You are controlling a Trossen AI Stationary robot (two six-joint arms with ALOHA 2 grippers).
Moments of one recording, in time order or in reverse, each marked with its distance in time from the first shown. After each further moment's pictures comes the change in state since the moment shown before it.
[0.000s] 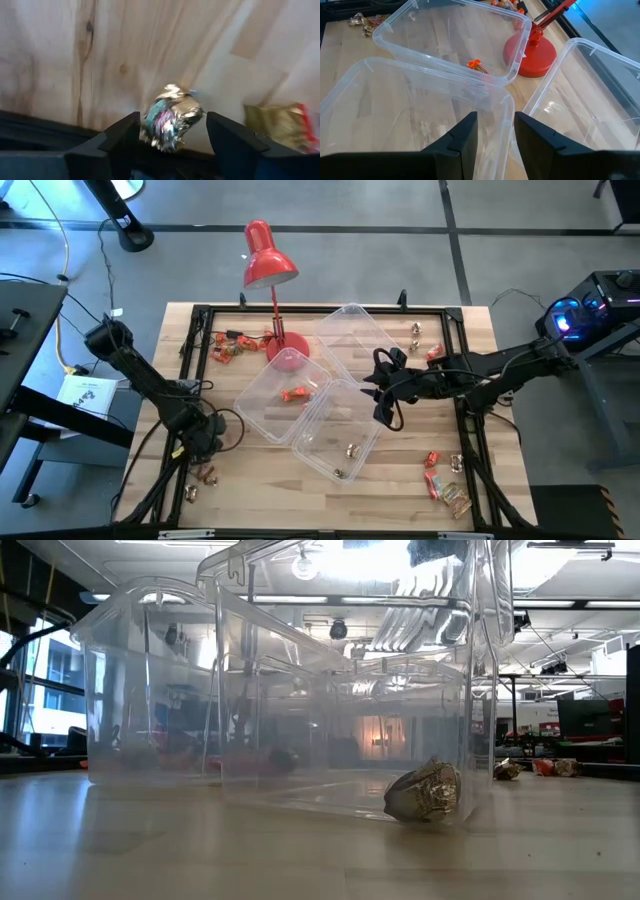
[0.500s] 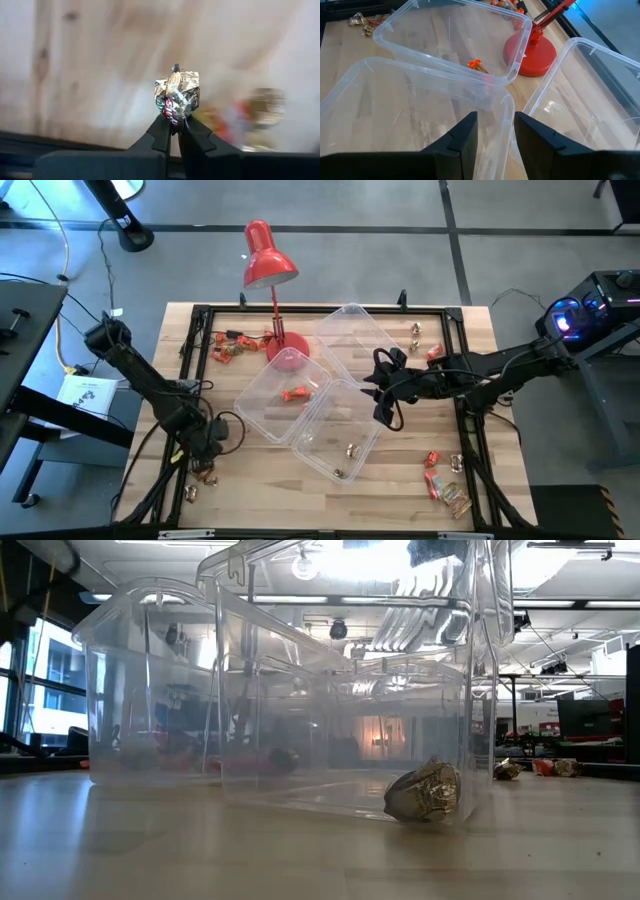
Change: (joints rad) left arm -0.010 -0.028 0.130 0.021 -0.013 -0.044; right arm 0.000 0.000 0.000 -0.001 0.000 0.001
